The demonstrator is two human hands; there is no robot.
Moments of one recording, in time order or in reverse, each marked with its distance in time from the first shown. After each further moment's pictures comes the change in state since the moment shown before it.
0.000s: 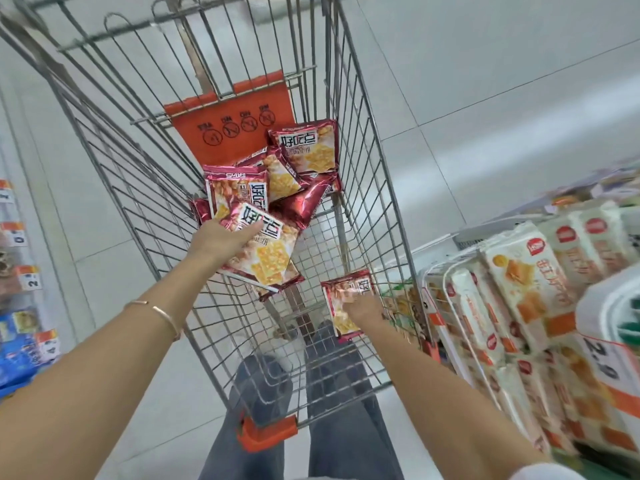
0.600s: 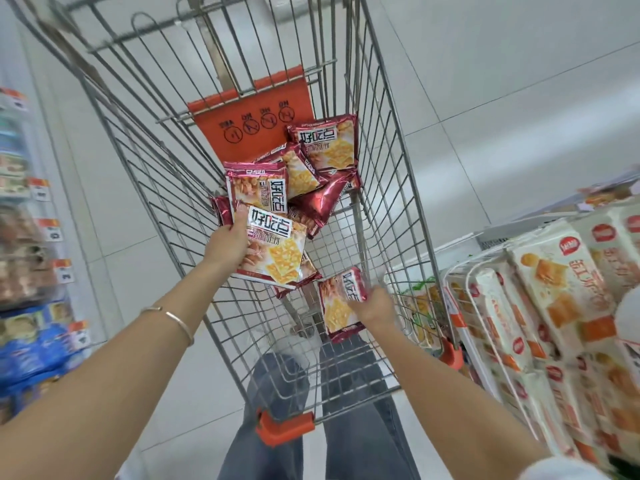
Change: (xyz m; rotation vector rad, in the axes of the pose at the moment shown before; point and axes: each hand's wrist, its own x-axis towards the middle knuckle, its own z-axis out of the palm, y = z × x) left_hand 0.000 -0.023 0.005 -0.150 0.048 -0.004; right_hand -0.002 -0.003 0.018 0.131 0.153 -0.157
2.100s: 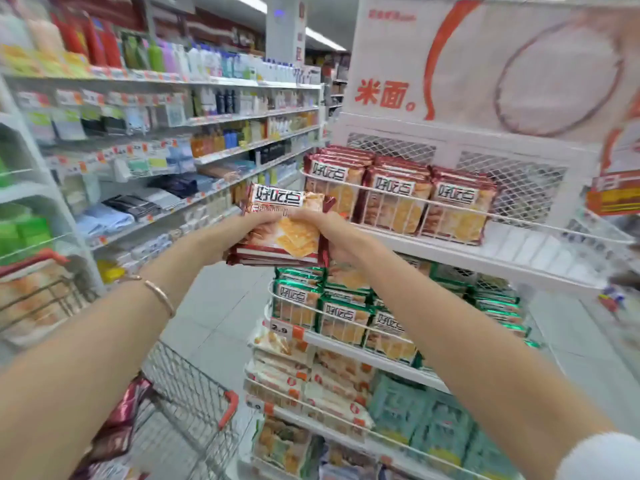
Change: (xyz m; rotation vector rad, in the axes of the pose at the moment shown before) left_hand -0.543 0.225 0.004 0.089 -0.887 1.071; right_hand -0.526 0.094 -0.397 0.994 0.487 -0.664
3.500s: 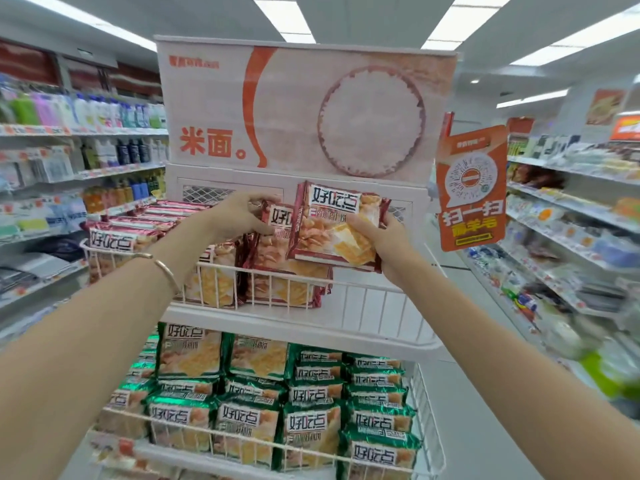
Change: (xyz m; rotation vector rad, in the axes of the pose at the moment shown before) left_hand 0.163 0.207 0.282 0.338 -0.073 0.447; right_hand -0.077 -0.034 -0.411 0.151 0.500 -0.315
